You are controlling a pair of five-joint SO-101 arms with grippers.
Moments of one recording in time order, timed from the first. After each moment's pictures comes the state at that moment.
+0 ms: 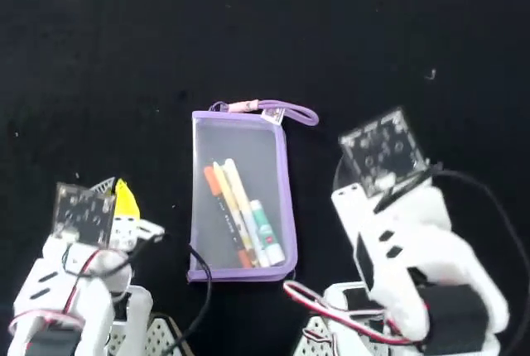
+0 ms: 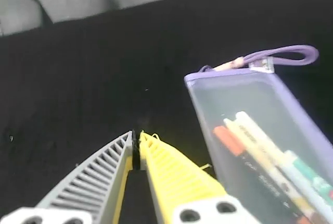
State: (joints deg) left arm -3.0 -104.6 55.3 81.4 -11.5; right arm -4.0 -69.1 25.0 88.9 23.4
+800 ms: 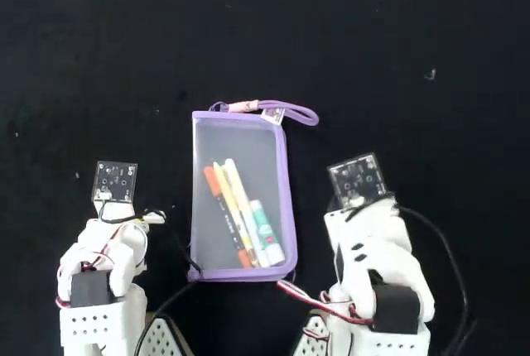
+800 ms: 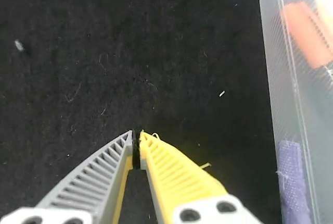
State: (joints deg) left arm -11.3 -104.3 93.1 71.2 -10.9; right arm 4.4 -103.2 77.8 73.9 23.4
